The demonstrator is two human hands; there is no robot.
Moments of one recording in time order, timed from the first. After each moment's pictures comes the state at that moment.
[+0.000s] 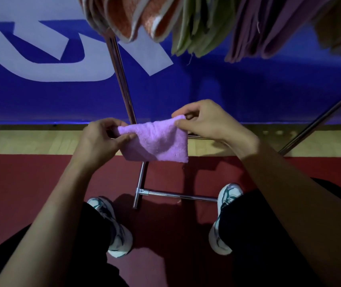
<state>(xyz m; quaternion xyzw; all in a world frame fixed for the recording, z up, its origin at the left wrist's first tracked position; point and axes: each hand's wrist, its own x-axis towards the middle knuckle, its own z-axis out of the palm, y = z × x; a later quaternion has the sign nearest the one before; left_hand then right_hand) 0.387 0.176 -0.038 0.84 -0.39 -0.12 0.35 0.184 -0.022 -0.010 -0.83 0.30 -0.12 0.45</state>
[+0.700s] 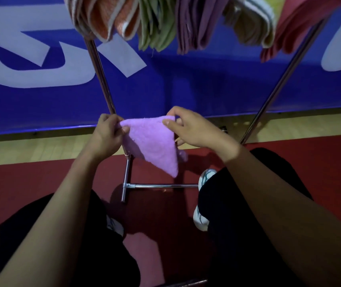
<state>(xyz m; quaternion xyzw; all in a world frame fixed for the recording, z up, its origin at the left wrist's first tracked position) 0.337 0.177 -0.048 0.80 -0.49 -0.13 0.31 0.107 0.046 0.003 -0.84 0.31 -0.12 0.44</state>
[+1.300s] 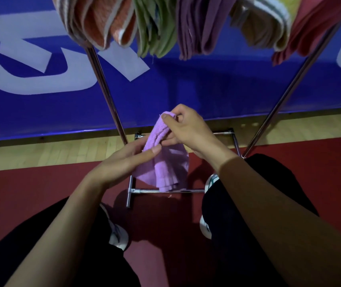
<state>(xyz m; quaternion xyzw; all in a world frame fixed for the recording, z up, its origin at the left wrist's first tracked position) 0.269 0.190 -0.002 0.59 -0.49 -0.49 0.41 0.142 0.045 -0.005 -0.63 0.38 -0.24 0.63</state>
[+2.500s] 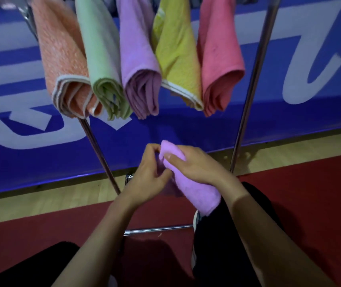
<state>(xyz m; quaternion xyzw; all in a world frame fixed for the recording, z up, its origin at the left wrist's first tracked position) 0.171 0.122 0.030 0.65 -0.59 -0.23 0.42 0.014 0.025 0.058 -0.87 0.30 -0.18 0.35</state>
